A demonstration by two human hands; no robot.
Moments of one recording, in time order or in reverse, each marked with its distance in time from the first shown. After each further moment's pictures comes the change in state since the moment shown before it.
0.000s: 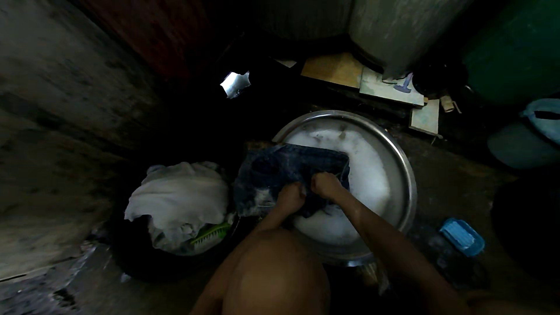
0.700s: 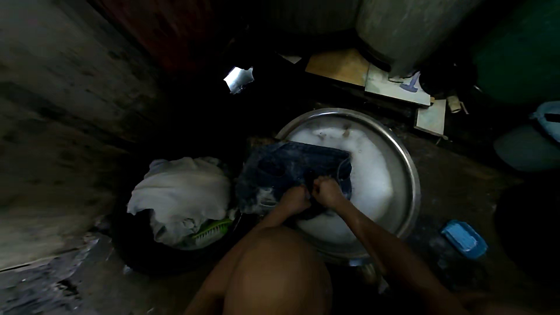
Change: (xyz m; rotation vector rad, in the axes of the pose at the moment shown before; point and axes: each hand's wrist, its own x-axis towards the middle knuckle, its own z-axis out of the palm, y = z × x) left_hand -0.009 0.007 -0.002 0.086 -0.164 0.013; right_hand 0.003 0.014 0.039 0.030 0.170 -0.159
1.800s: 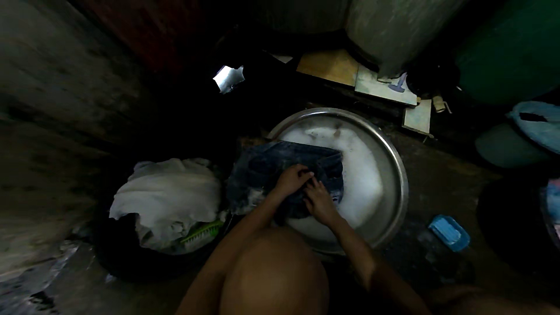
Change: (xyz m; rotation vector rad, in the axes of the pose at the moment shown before) left_hand 0.046 0.000 -0.021 -0.274 0.233 0.172; right_hand -0.021 0.028 0.071 0.108 0.428 -0.259
